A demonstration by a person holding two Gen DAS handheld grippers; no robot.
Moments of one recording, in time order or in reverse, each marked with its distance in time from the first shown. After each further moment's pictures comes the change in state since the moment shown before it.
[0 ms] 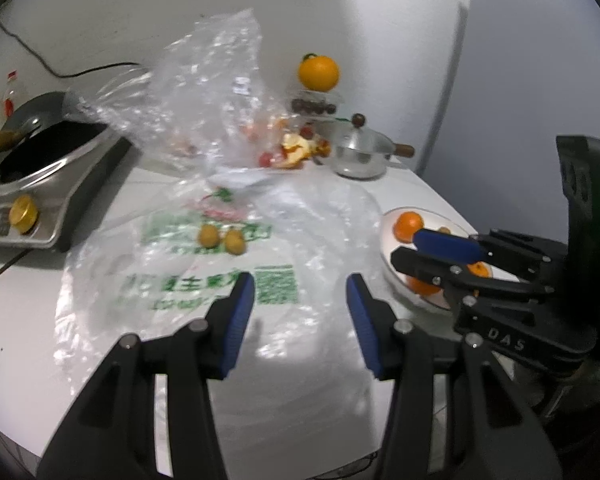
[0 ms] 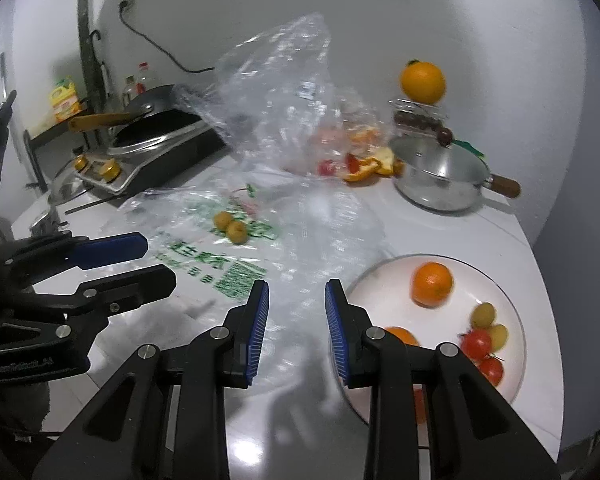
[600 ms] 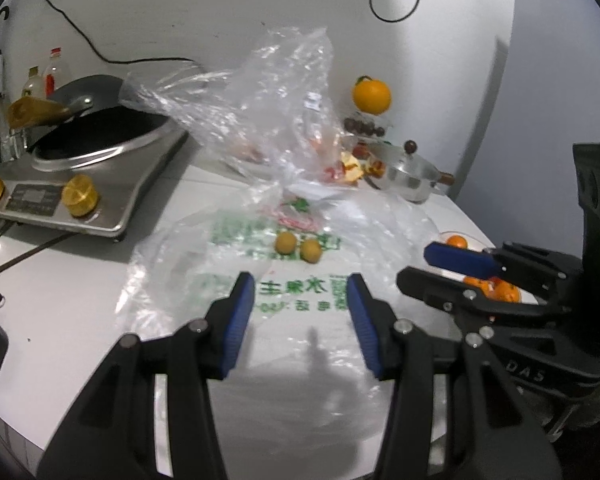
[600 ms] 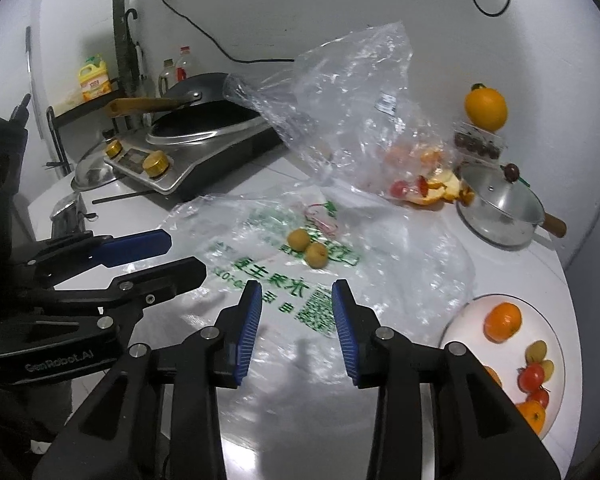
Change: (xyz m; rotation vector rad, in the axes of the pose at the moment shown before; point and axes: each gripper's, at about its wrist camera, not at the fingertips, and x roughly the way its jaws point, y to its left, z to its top) left arm -0.020 0.071 -0.005 -0.094 -0.058 0.057; right arm 0.023 0.076 0.030 -0.087 0.019 0.061
